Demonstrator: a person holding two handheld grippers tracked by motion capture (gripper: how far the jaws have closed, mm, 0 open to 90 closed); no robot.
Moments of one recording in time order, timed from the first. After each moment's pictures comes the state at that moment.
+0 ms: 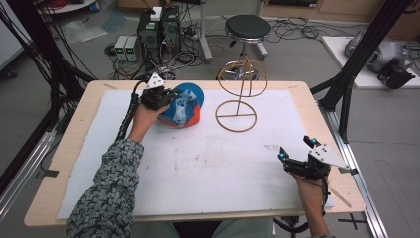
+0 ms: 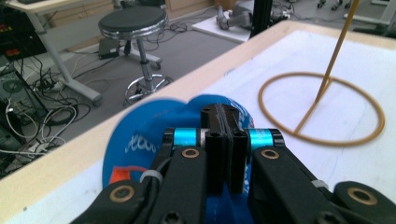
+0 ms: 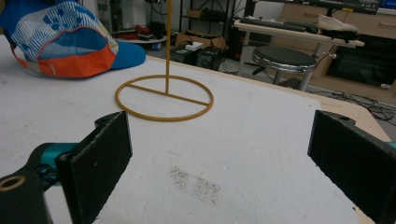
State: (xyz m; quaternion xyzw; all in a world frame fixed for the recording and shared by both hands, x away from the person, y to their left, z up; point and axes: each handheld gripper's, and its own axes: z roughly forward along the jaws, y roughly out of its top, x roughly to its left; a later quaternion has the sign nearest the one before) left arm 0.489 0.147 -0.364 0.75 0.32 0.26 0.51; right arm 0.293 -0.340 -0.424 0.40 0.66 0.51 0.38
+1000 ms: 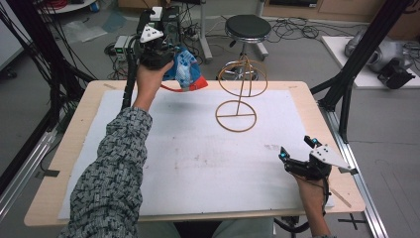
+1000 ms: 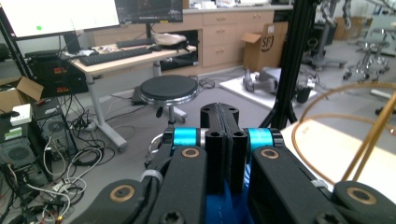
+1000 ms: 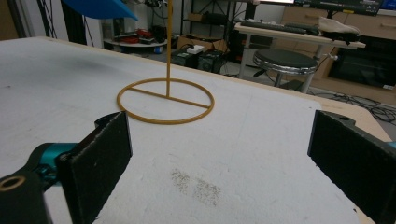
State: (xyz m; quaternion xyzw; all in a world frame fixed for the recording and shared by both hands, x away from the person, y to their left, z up) left arm 0.510 0.130 -0.244 0.66 0.36 0.31 0.58; right arm 0.292 -0.343 -0.424 0.40 0.66 0.51 0.38
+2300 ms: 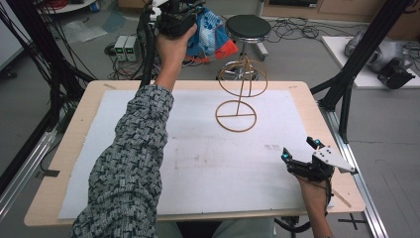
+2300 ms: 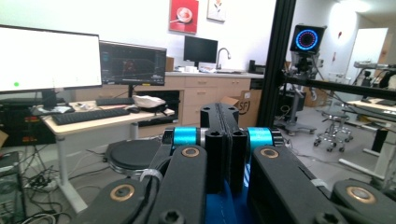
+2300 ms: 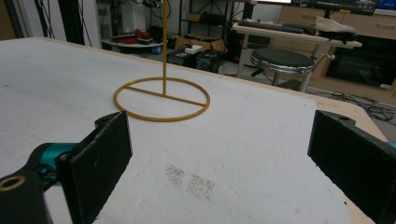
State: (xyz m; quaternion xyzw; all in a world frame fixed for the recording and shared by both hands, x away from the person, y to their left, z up) left arm 0.513 0.067 -0.165 0.58 0.32 0.31 0.68; right arm 0.289 -0.349 -0.425 0.40 0.66 0.52 0.38
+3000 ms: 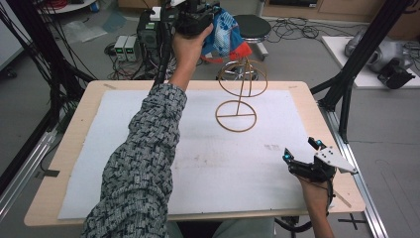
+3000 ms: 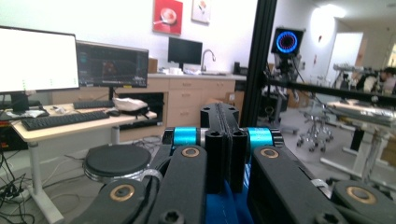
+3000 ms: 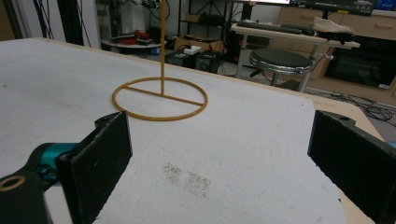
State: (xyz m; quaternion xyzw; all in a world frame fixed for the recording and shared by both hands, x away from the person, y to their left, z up) left arm 0.520 0.034 -0.168 0.60 0.30 0.28 0.69; right arm 0.287 -0.352 -0.425 0.41 0.65 0.52 0.38
